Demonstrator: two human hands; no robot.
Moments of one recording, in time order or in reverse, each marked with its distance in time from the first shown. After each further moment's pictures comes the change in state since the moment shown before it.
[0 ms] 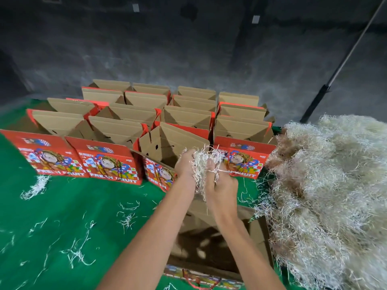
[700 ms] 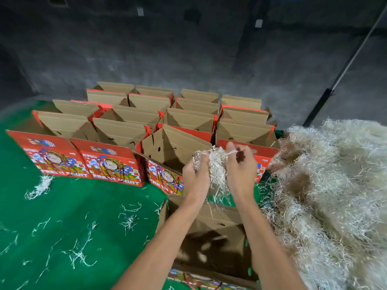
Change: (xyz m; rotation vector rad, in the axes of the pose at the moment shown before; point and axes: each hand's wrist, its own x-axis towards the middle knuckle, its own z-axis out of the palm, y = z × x) left_hand -0.025 -0.037 -0.009 0.383 -0.077 0.408; right_hand 0.058 0.007 -0.023 0.344 0.069 0.283
